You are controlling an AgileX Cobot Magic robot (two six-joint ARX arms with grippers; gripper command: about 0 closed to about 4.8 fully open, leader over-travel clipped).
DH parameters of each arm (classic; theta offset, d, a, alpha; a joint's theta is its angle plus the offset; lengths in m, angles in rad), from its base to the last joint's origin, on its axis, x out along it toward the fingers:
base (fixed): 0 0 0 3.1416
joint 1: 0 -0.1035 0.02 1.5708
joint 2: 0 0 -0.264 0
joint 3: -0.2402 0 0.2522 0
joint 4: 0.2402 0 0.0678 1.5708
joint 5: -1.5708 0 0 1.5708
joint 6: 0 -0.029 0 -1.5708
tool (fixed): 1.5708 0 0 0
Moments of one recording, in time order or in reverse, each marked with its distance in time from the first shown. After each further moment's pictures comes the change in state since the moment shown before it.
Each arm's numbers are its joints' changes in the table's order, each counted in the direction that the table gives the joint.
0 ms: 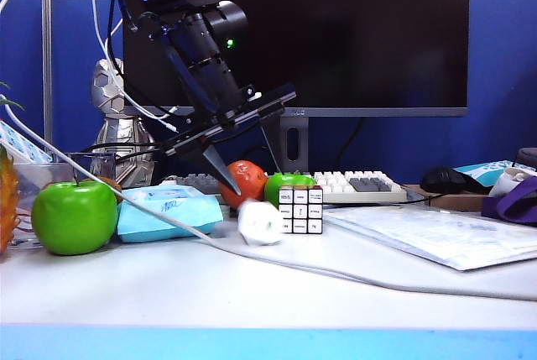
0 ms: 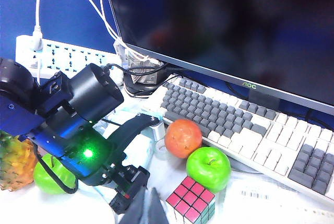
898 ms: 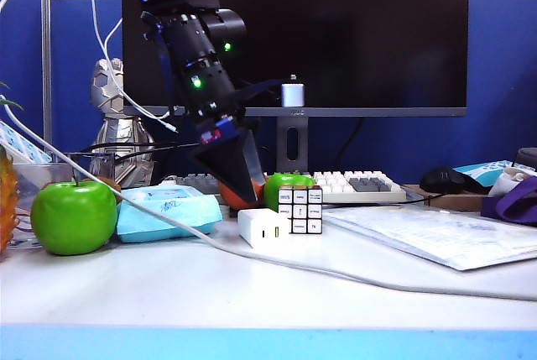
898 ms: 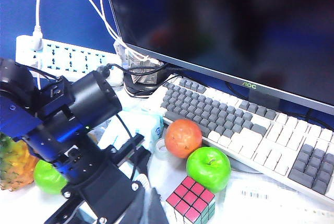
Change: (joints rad) left arm 0.000 0.002 -0.001 0.098 -0.071 -1.597; right arm 0.000 0.000 0.000 0.000 0.002 0.000
